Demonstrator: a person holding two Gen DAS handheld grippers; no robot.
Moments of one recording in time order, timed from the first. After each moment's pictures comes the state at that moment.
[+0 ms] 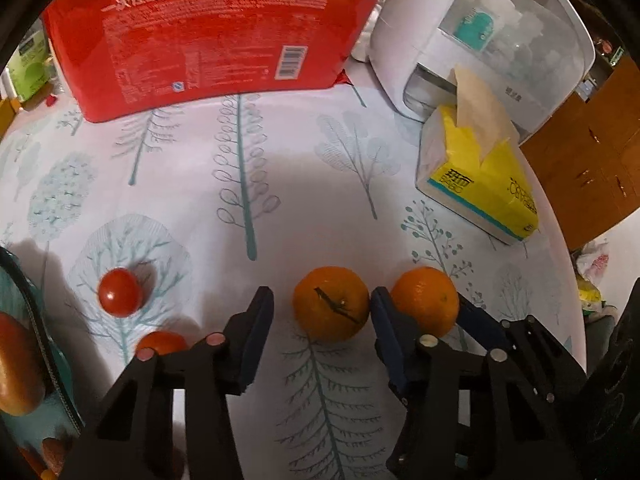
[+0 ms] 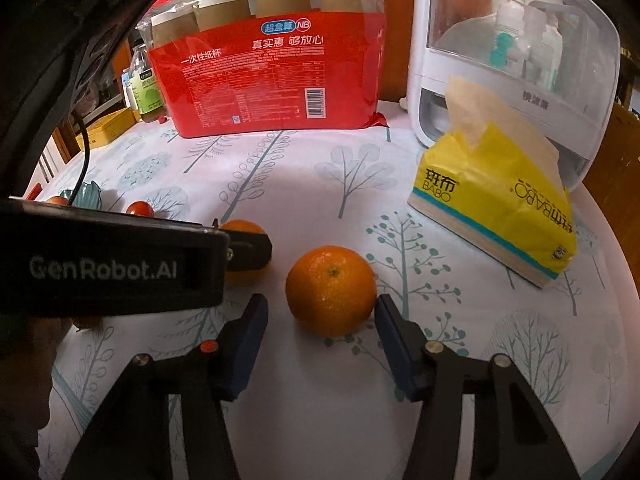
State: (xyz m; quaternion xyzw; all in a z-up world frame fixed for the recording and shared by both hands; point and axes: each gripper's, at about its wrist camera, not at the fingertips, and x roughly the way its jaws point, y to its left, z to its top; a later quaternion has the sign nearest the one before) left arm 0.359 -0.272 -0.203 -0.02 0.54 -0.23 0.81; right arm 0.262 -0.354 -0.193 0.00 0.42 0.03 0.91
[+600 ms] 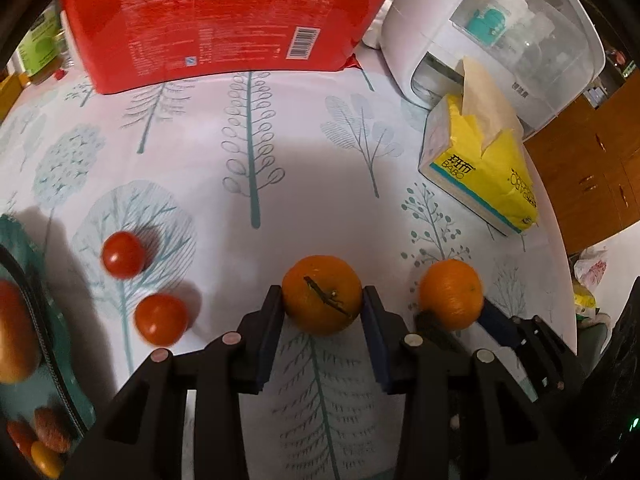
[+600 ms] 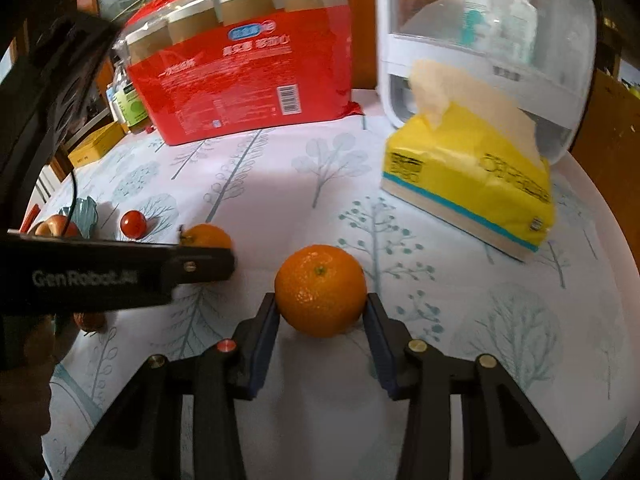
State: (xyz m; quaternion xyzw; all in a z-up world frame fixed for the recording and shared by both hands) left arm 0.350 -0.262 -0.199 -0.04 0.57 -0.21 0.80; right arm 0.253 -0.378 -0.184 0.04 0.44 0.01 0.90
